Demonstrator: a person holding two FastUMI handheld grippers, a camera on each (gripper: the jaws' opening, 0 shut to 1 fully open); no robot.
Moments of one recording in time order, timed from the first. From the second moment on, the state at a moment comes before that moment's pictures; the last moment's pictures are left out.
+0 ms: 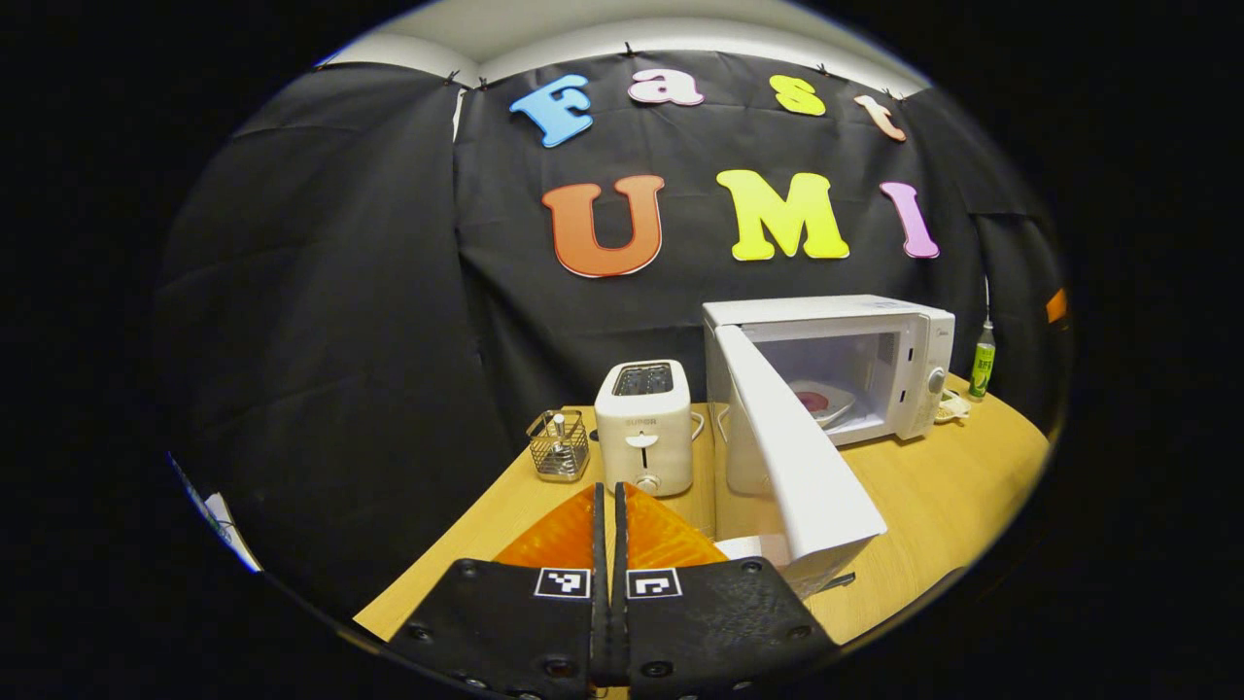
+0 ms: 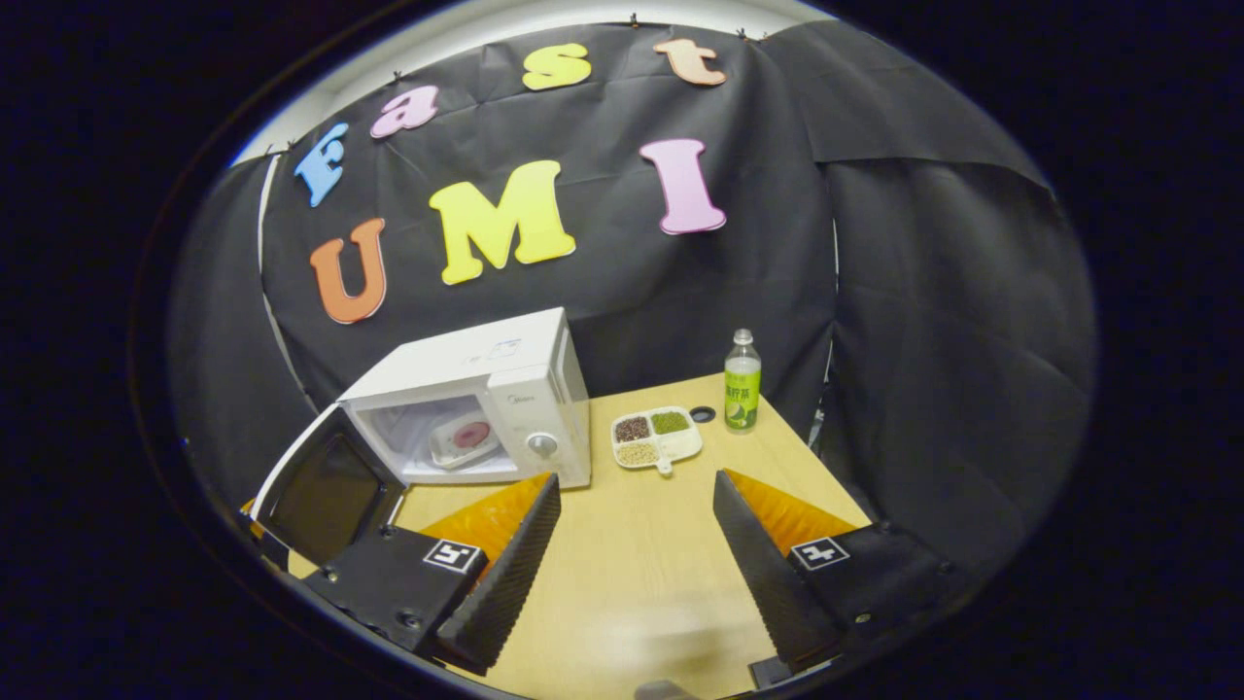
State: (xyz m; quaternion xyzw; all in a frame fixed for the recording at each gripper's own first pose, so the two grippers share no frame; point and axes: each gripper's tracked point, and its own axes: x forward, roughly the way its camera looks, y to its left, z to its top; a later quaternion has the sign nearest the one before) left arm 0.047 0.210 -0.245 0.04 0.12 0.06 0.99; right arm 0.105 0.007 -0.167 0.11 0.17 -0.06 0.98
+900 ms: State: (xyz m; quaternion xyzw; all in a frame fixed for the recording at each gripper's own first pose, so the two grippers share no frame) left arm 0.079 0.011 -0.255 0.02 0.11 -0.10 0.99; right arm 0.095 -0.016 -0.148 0.10 0.18 -0.05 0.98
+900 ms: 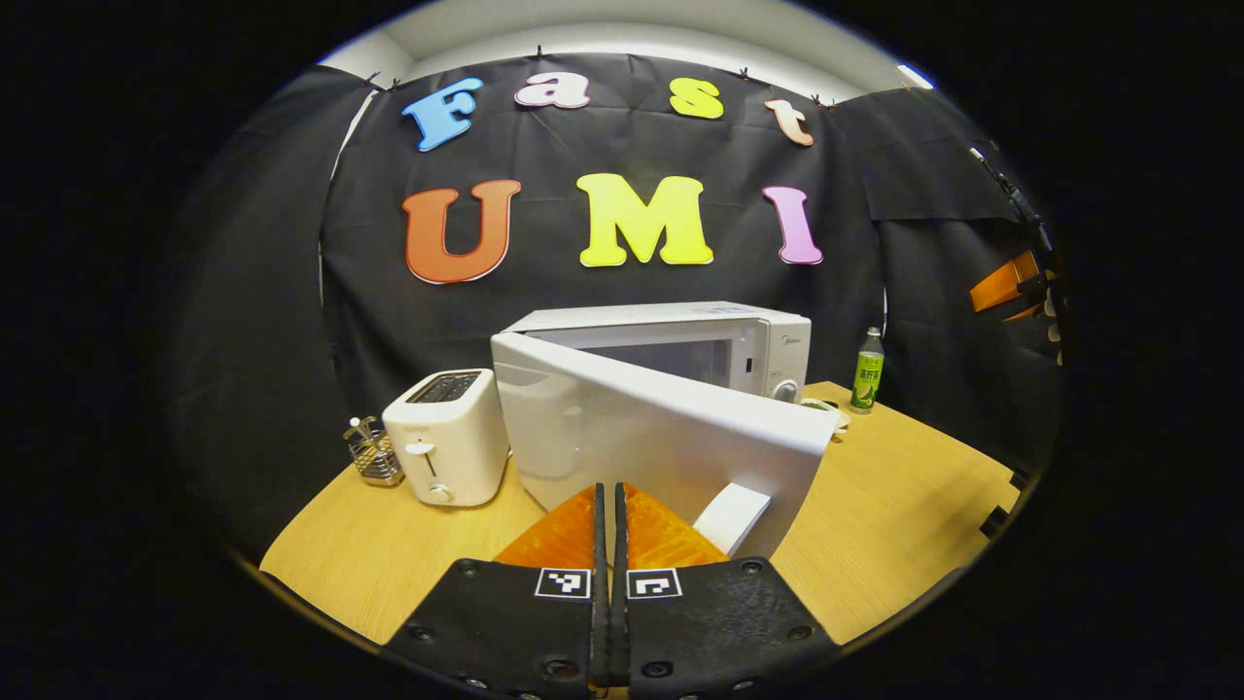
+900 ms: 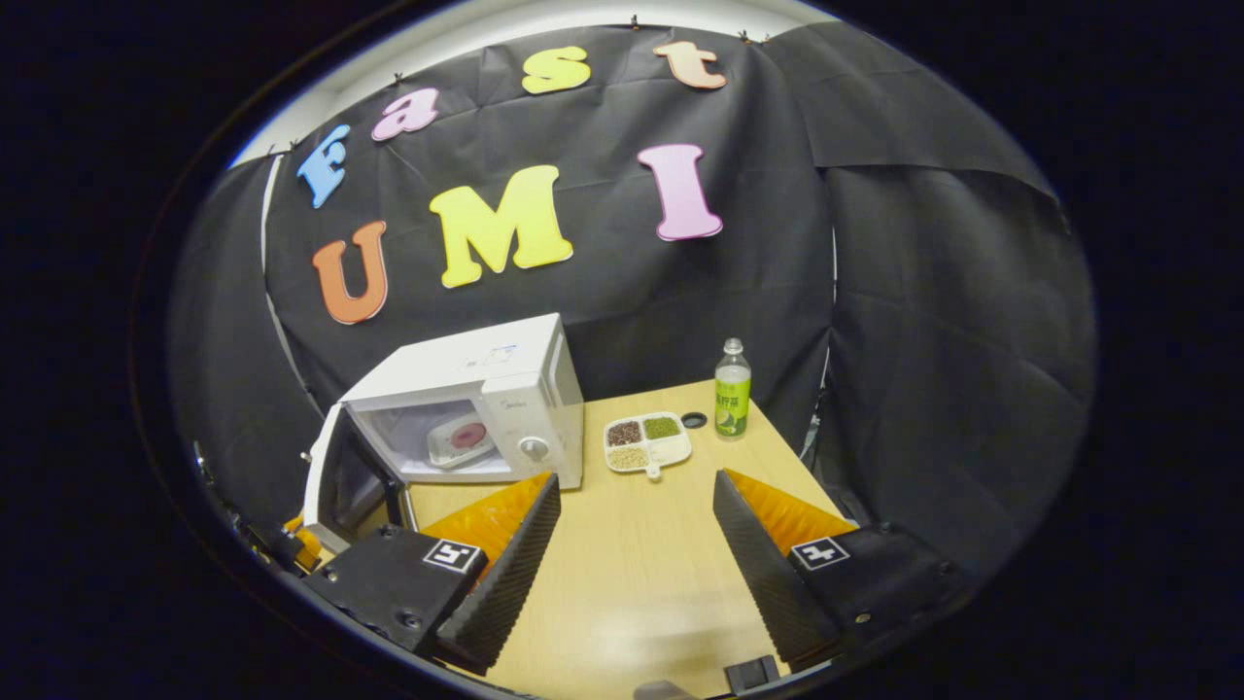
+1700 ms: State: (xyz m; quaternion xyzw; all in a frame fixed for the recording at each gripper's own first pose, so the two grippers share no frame) left arm 0.165 -0.106 -0.255 0.03 0.09 -0.18 0.98; right arm 0.097 -0.054 -0.142 0.11 0.19 -0.08 0.97
